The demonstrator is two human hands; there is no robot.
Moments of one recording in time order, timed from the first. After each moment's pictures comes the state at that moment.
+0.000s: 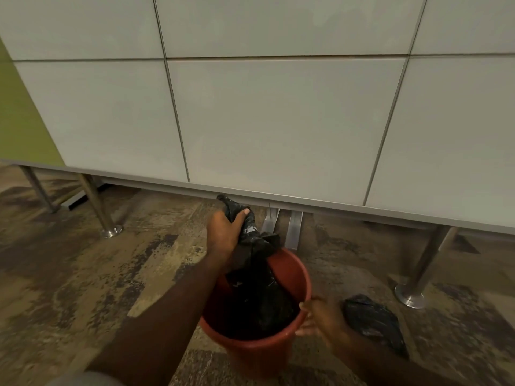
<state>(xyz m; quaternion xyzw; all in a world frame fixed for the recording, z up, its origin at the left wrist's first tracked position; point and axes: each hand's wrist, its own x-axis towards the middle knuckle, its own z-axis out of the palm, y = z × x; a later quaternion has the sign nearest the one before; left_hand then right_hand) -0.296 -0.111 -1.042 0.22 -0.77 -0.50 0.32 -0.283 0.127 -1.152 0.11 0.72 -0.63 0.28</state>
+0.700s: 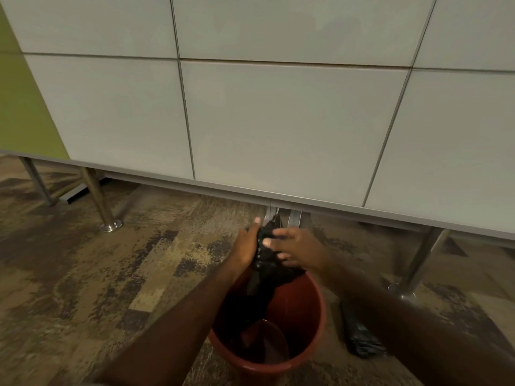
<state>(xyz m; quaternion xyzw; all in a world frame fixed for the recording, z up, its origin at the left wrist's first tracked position) -0.261 -0.079 -1.048 0.16 -0.71 -0.68 0.11 -0.284 0.074 -1.007 -0.16 0.78 -0.56 0.25</state>
